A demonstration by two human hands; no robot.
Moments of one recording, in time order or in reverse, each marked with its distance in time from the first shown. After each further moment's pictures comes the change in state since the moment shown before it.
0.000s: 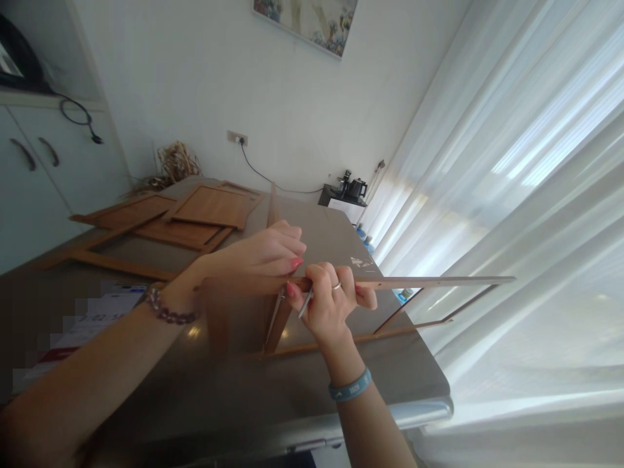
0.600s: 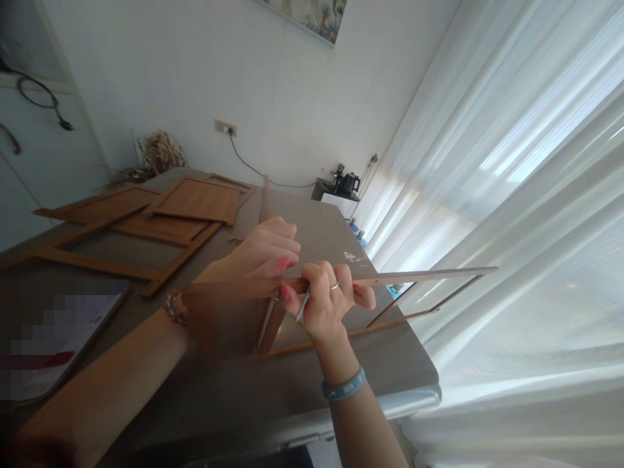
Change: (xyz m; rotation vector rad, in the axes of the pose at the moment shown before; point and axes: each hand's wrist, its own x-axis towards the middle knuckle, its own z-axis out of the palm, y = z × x) left_hand 0.002 -0.010 0.027 0.150 0.301 0.135; right_hand 0.000 -0.001 -0.001 -0.008 0.047 0.012
